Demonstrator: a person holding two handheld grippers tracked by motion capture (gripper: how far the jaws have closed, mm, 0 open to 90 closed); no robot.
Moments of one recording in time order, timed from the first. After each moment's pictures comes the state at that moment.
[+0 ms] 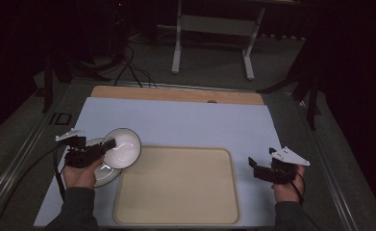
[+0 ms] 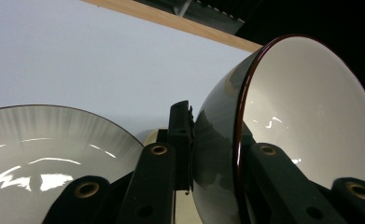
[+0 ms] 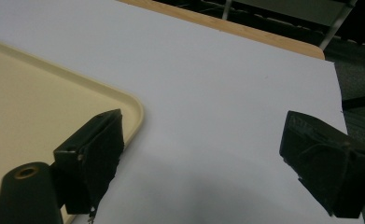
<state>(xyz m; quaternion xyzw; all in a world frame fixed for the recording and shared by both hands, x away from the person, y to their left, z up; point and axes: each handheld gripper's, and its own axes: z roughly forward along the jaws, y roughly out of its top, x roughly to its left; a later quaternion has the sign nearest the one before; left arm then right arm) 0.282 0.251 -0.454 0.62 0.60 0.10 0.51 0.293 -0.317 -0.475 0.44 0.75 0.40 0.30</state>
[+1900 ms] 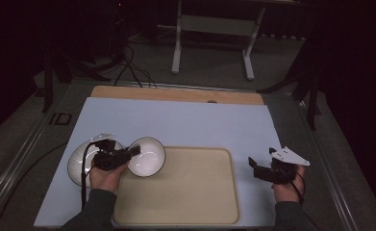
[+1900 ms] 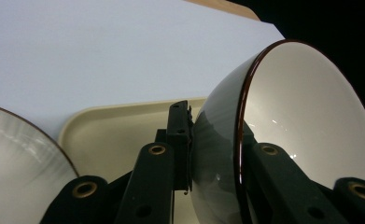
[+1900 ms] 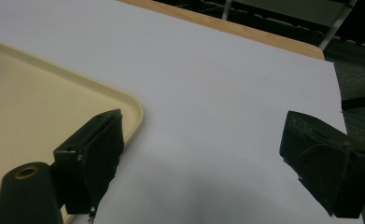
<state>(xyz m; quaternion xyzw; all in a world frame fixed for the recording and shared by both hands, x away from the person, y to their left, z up) 0.292 0.189 -0.470 0.67 0.56 0.06 0.49 0.293 -0.317 -0.475 0.44 0.75 0.40 0.30</state>
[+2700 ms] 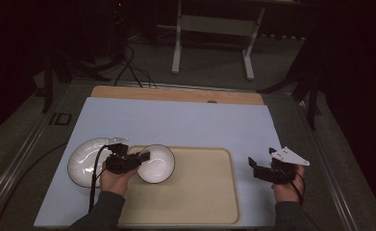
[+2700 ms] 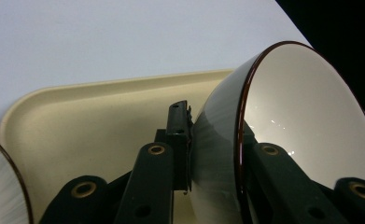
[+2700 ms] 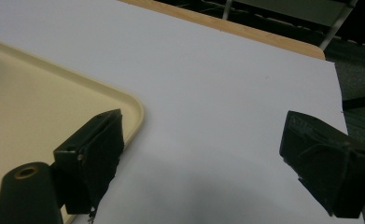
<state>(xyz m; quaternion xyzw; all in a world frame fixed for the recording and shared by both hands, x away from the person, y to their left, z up) 0.293 0.163 -0.484 0.69 0.55 0.05 0.46 0.293 -0.317 -0.475 0.44 0.75 0.40 0.30</state>
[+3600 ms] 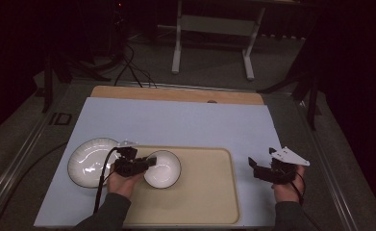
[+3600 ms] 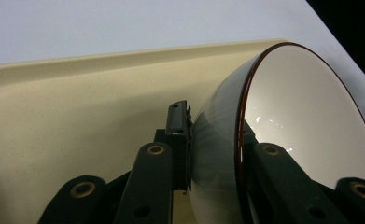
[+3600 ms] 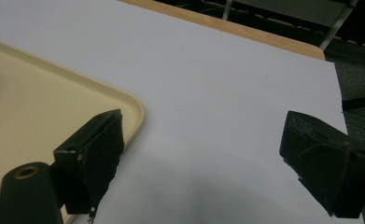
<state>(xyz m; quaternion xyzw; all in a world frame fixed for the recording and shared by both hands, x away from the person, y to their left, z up) 0.295 0.144 -0.498 0.72 0.54 0.03 0.43 0.293 -0.317 -0.475 0.44 0.75 0.40 0.30</state>
